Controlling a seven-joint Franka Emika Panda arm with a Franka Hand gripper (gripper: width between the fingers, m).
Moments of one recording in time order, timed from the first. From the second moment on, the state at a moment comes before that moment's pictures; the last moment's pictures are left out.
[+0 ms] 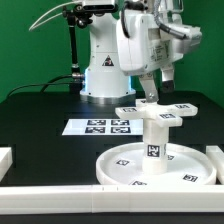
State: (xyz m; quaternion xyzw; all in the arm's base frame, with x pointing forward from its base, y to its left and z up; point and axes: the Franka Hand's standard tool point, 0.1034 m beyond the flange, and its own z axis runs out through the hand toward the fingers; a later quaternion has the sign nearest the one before) arm 0.587 0.051 0.138 -0.51 0.85 0.04 0.09
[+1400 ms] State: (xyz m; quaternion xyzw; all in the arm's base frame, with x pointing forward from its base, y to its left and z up) arm 0.590 0.053 0.136 -0.96 0.29 0.00 0.04
